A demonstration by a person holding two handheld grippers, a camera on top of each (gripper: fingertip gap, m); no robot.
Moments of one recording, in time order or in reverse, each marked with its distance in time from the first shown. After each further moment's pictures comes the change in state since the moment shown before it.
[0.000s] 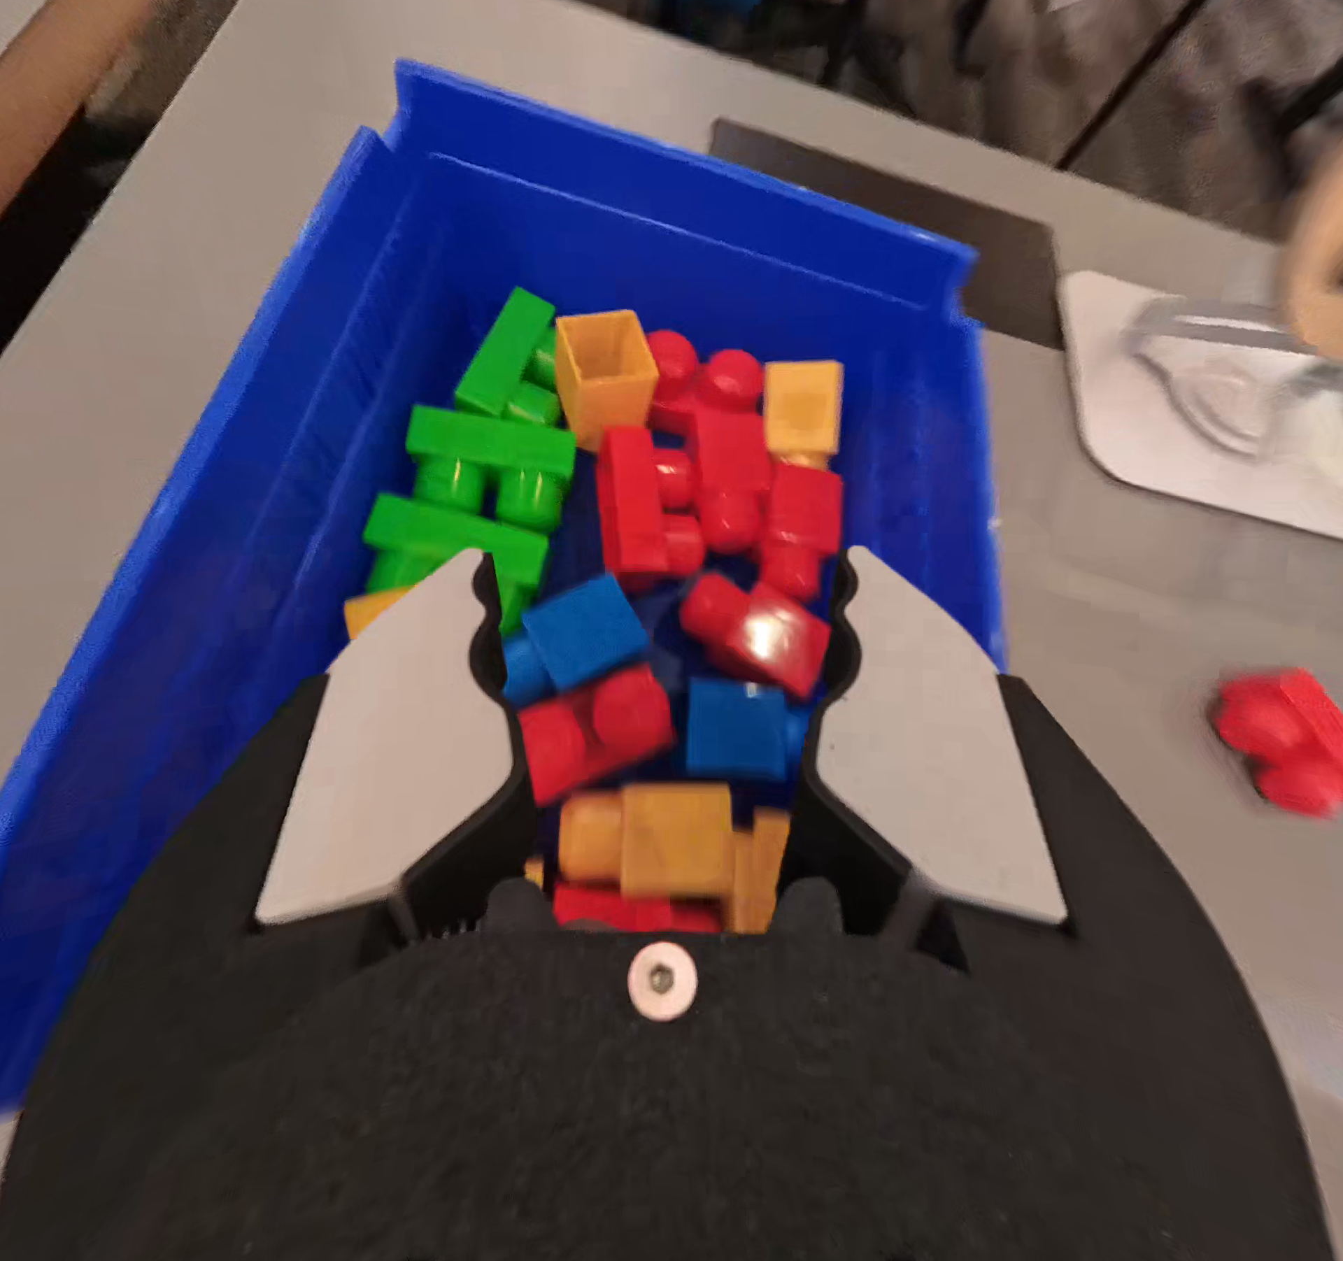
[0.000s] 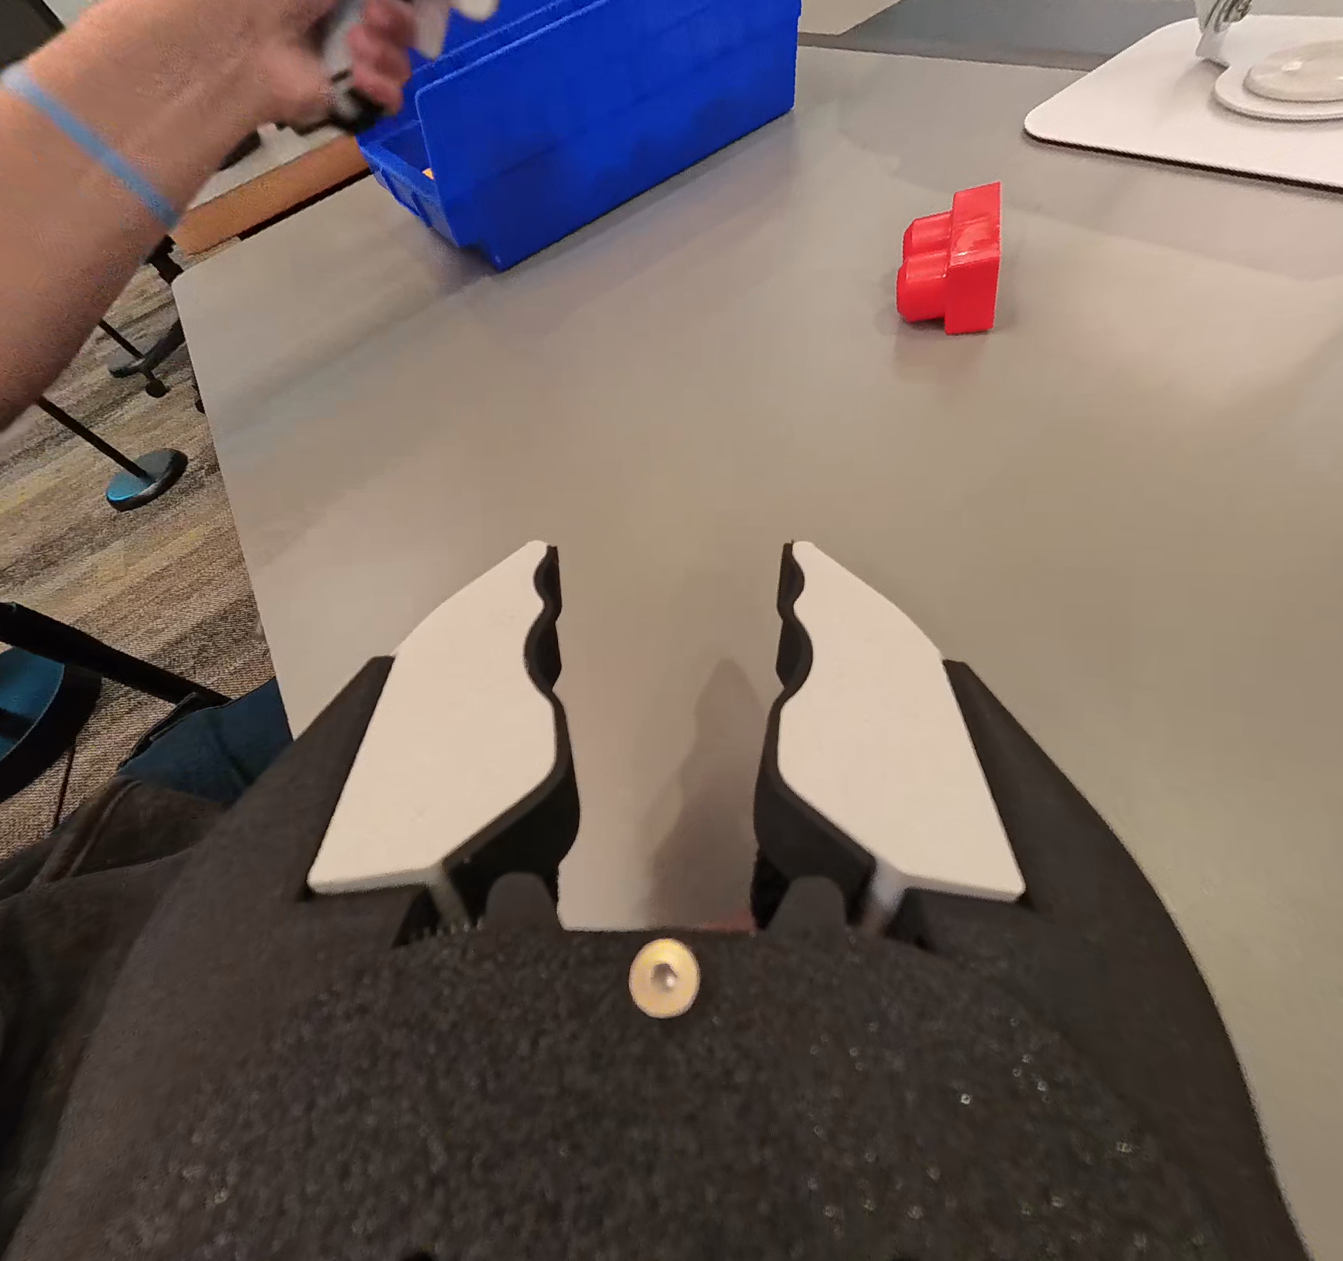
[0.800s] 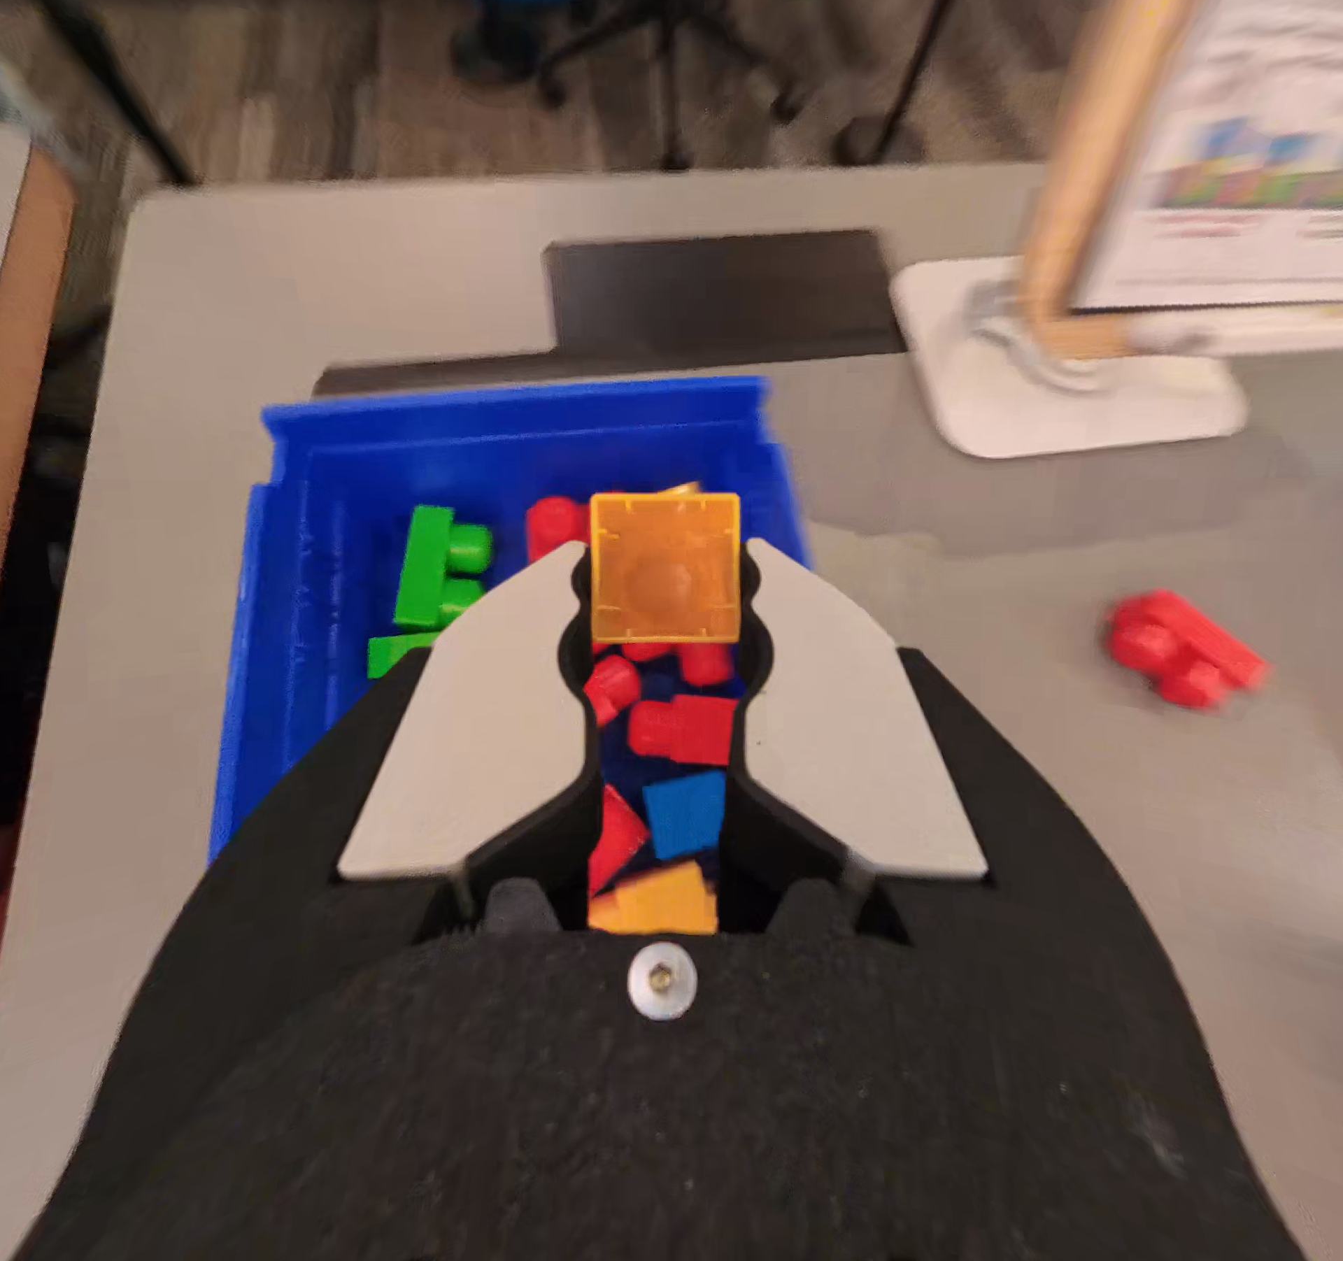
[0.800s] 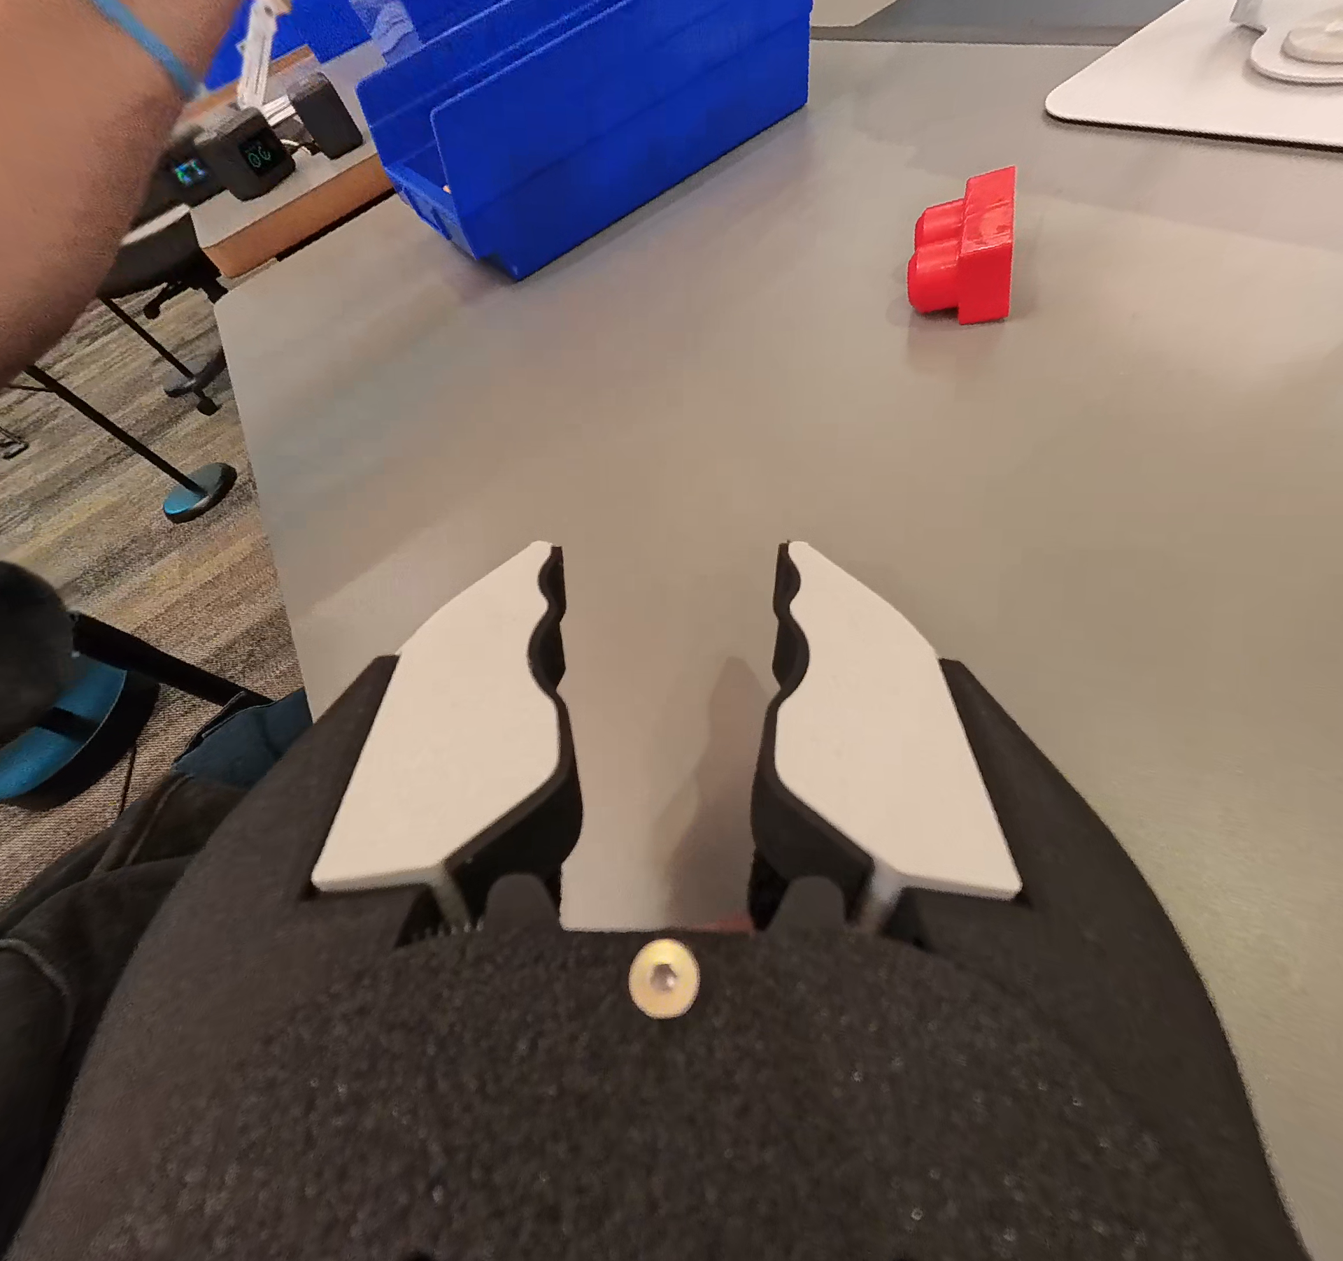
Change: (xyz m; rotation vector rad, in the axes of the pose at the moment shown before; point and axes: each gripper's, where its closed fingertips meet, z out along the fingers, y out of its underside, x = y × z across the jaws) left arm 0.044 -0.071 0.014 -0.071 0.115 0.261; right arm 0.001 0.000 -0.001 0.004 -0.039 0.043
